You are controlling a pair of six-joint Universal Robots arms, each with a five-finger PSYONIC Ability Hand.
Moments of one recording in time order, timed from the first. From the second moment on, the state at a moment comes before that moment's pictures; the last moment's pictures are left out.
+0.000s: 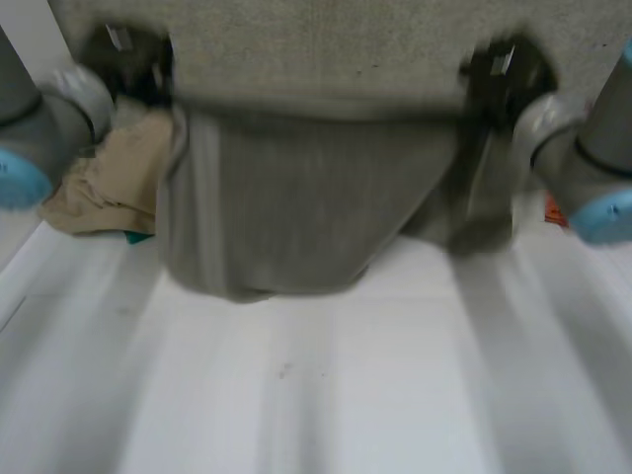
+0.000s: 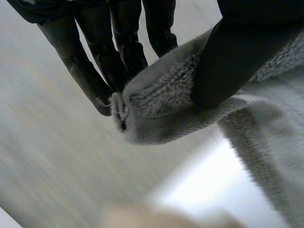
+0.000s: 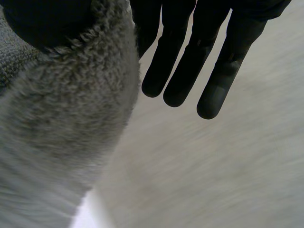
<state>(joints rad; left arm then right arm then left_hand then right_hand) 4.47 -2.22 -0.63 2.95 -1.38 3.47 1.88 -0.98 0.89 -0.05 1.42 2.46 1.15 1.20 1.19 1.20 0.97 1.13 1.18 1.19 1.19 1.01</state>
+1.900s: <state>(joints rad) 4.63 -1.77 -1.74 2.64 -1.38 4.05 1.49 -1.25 1.62 0.57 1.25 1.97 1.15 1.20 1.19 1.20 0.97 1.13 1.18 1.18 1.19 1.00</state>
